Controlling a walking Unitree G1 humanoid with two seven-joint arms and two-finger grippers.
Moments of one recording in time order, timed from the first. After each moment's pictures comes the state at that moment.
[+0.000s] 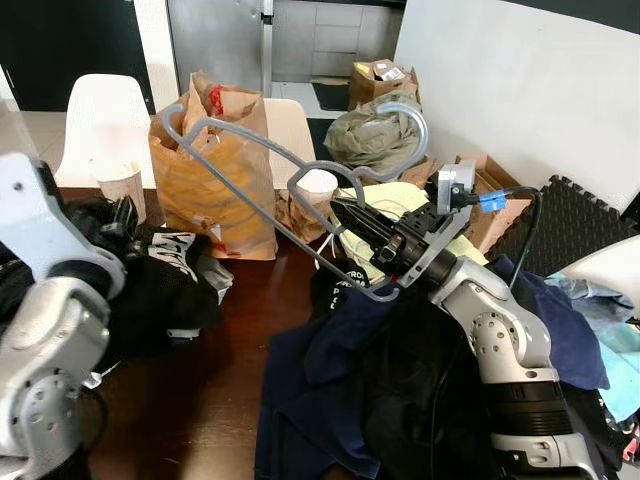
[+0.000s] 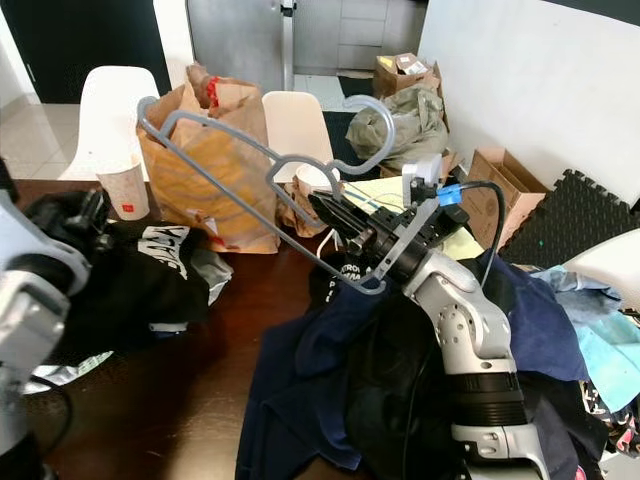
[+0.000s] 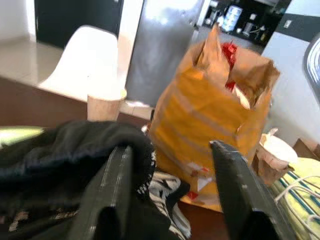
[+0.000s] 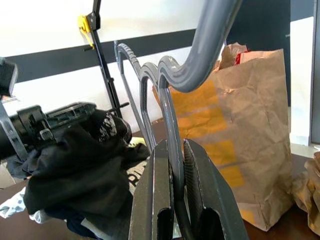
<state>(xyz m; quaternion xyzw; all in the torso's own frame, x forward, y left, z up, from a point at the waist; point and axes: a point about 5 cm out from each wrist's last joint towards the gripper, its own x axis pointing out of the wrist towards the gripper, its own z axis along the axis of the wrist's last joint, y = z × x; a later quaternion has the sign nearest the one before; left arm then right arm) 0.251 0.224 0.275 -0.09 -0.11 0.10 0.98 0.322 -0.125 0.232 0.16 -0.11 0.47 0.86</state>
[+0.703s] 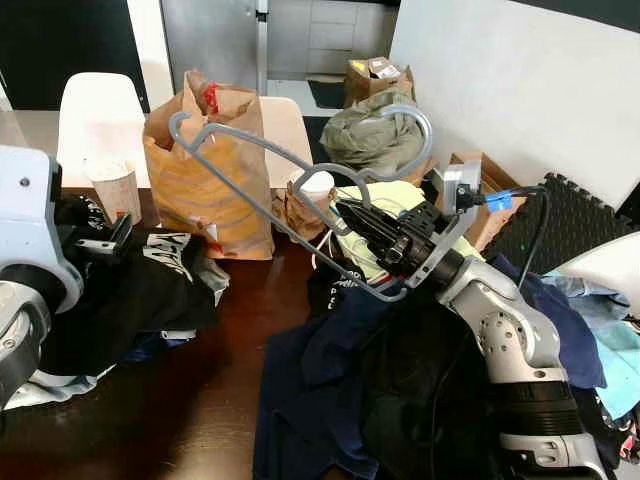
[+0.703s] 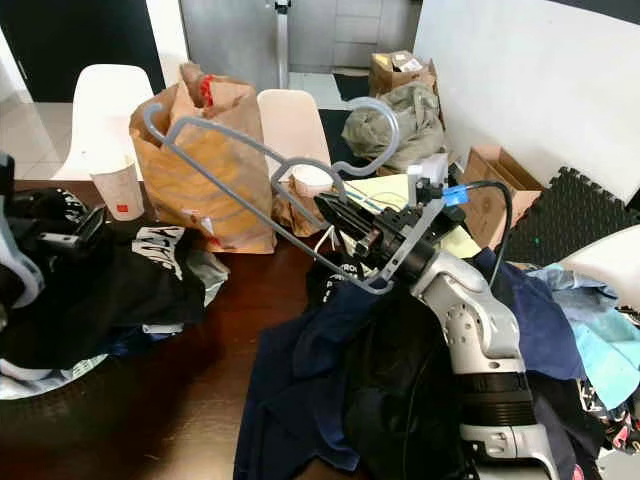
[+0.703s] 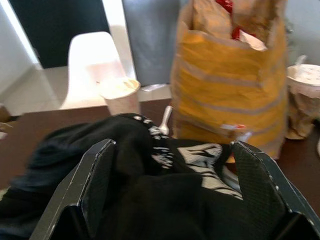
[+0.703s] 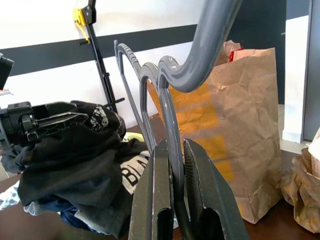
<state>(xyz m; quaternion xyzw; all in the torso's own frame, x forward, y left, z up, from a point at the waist) 0.235 0.252 0.278 0.10 -0.04 0.08 0.99 0.322 -0.131 0.233 0.15 -0.11 0.47 0.86</state>
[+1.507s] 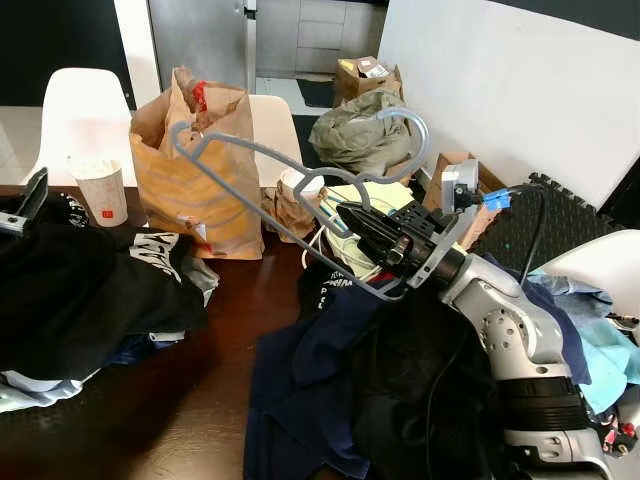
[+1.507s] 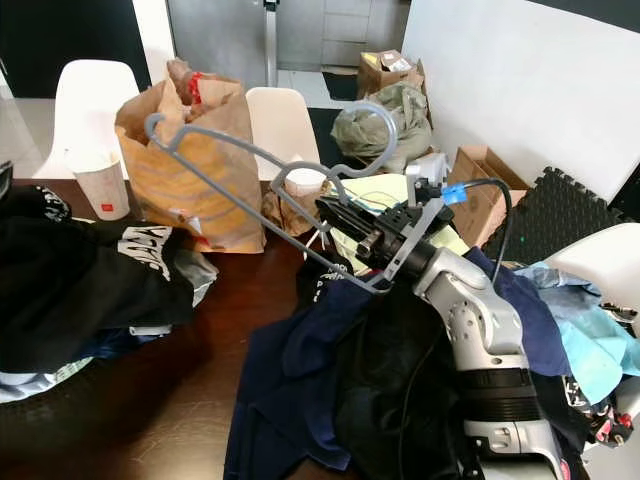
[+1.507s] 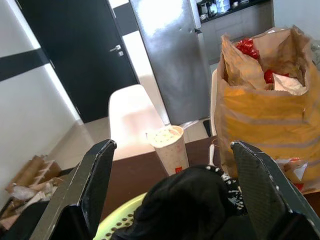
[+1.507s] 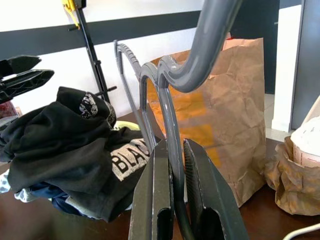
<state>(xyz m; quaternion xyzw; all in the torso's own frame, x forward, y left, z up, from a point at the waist) 0.210 0.289 0.317 0.21 -0.14 0.10 0.96 0.324 -0.135 0.232 0.14 -0.09 0.48 0.86</state>
